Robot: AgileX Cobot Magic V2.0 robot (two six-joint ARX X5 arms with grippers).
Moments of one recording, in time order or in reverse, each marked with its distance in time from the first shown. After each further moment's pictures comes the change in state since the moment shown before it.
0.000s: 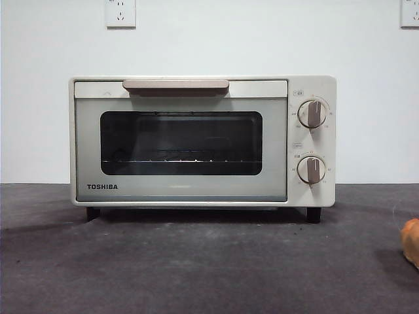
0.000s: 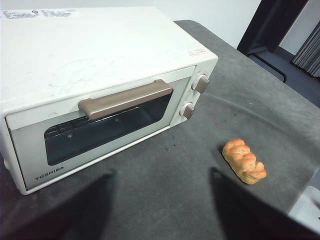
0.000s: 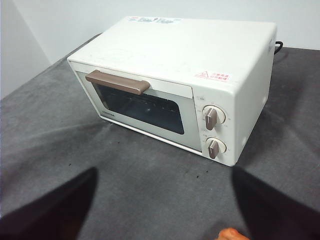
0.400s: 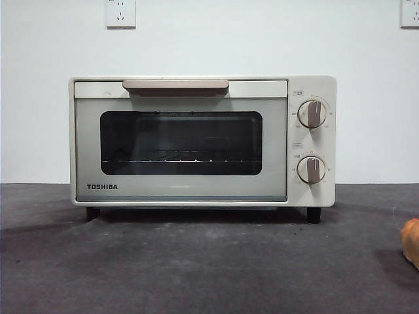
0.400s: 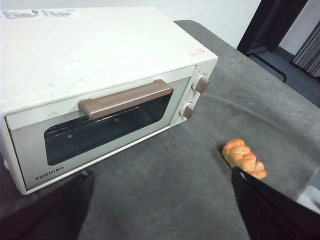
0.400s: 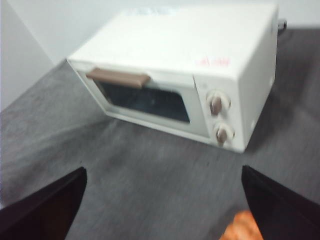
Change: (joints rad) left arm 0.000 0.000 0.000 0.000 0.000 0.000; right arm 0.000 0.027 0.000 -0.033 -0.009 0.085
